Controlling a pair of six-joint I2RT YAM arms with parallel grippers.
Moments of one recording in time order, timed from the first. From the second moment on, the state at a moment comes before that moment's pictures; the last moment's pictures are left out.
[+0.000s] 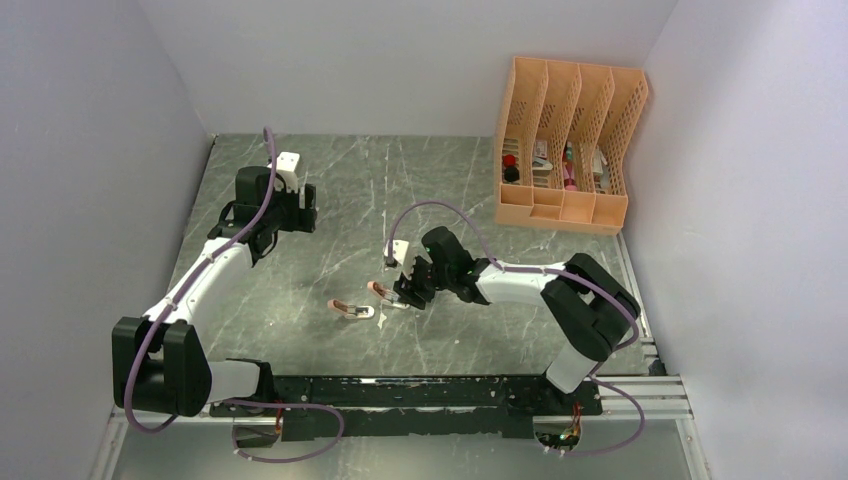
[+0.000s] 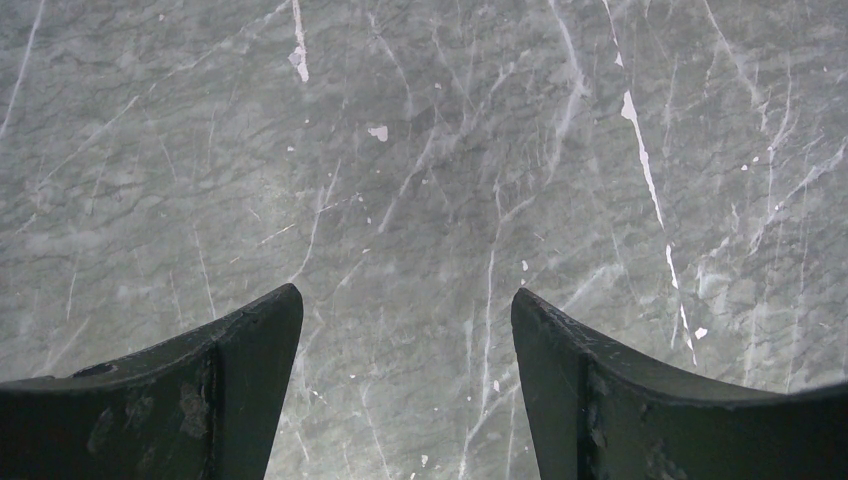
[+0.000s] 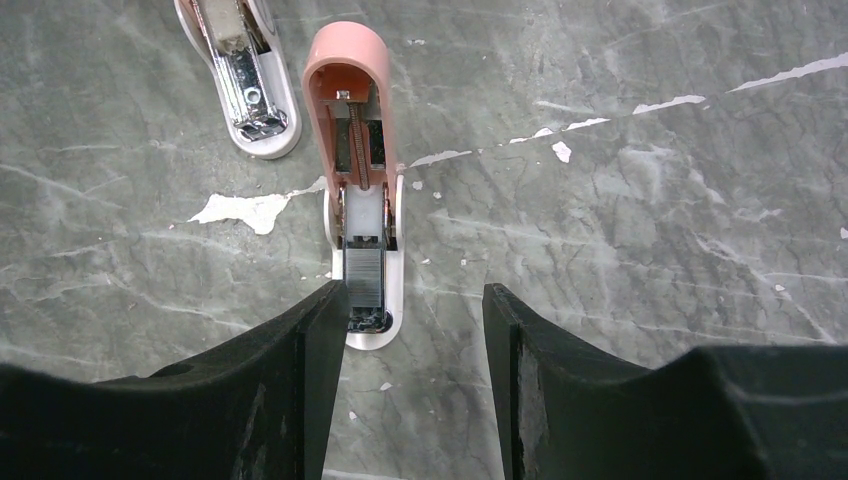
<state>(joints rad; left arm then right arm) -0.14 1.28 0.89 -0.19 0.06 0.01 0.80 1.65 0.77 0.17 -0.41 -0.38</state>
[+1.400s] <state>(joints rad) -0.14 1.28 0.89 -0.19 0.06 0.01 0.80 1.68 0.78 0.21 -0.40 -0.37</state>
